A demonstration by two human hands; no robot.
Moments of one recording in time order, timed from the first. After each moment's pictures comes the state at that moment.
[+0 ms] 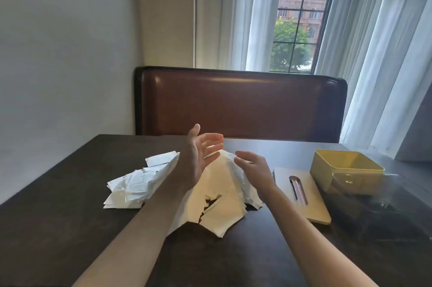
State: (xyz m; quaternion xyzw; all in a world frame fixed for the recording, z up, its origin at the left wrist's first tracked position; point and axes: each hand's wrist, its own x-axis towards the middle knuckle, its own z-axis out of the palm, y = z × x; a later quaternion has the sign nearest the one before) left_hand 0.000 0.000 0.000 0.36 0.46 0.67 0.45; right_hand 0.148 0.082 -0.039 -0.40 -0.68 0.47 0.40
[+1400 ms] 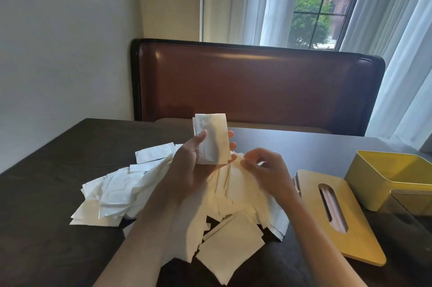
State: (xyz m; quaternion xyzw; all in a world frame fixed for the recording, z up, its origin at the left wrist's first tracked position) left_hand -0.038 0.063 -0.040 0.28 0.36 0.69 0.56; right_hand 0.123 0.176 -0.087 -0.33 -0.77 0.36 0.41
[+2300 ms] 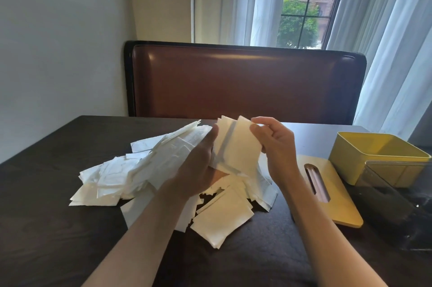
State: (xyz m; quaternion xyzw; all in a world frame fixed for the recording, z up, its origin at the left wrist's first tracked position) left_hand 0.008 0.046 -0.061 0.40 0.36 0.61 0.58; right_hand 0.149 0.136 -0.060 -0.22 -0.66 0.44 0.58
